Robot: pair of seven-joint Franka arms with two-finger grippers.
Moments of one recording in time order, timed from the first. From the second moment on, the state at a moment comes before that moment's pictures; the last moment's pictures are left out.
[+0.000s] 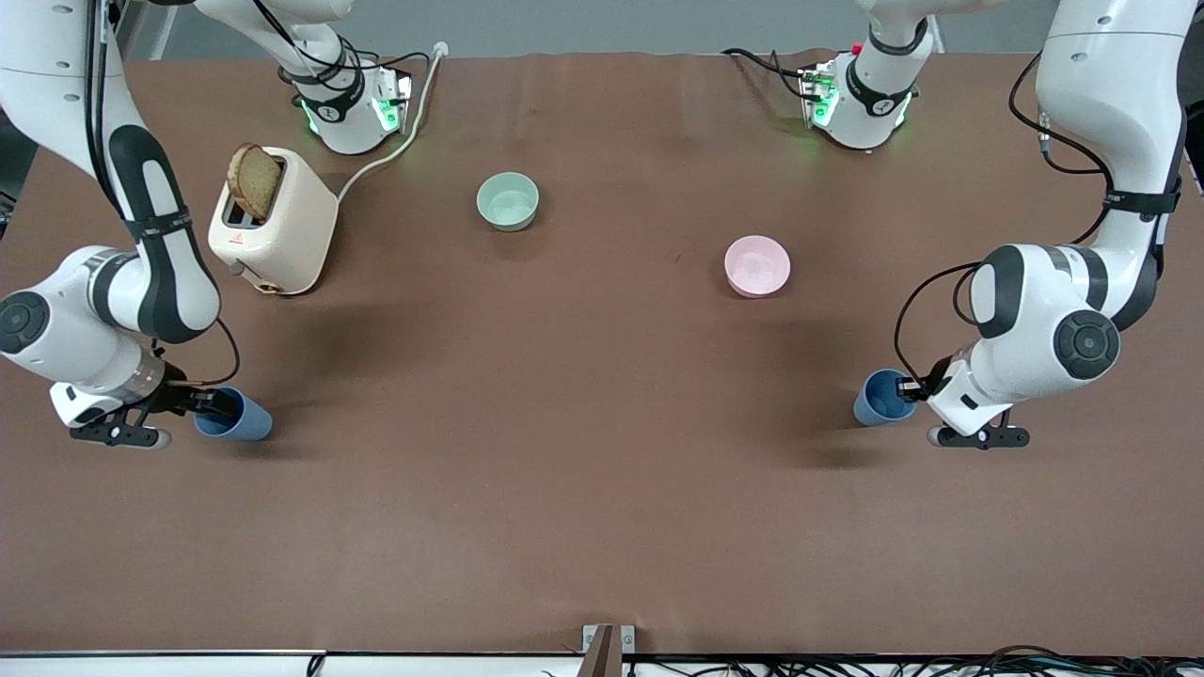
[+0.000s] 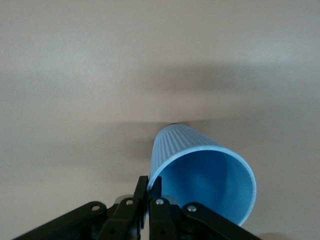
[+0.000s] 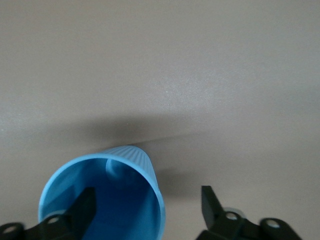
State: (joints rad) left arm 0.05 0.45 -0.15 -1.82 0.02 2.20 -0.08; right arm -0.03 0.49 -0.18 -1.91 0.12 2.48 -0.17
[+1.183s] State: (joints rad) left arm -0.37 0.67 -0.43 -1.58 0.11 2.20 -1.04; right arm -0.01 0.45 -0.17 -1.55 0.14 2.06 -0.14
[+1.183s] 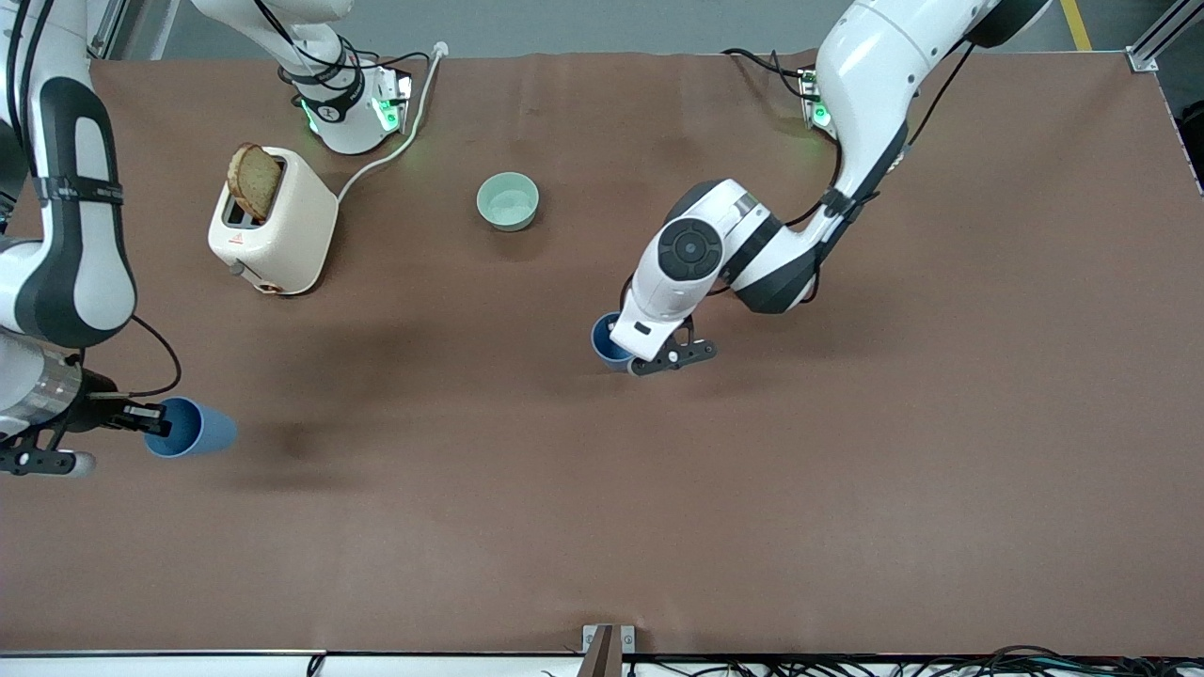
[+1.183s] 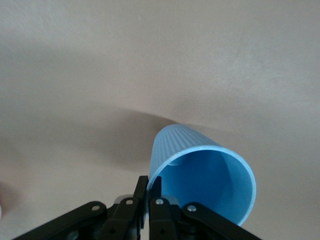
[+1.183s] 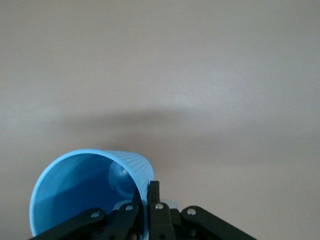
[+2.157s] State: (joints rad) left arm -0.05 0.32 -0.43 -1.39 0.20 1.81 -0.72; right arm 0.40 0.33 0.19 -1.51 0.04 1.88 0.81
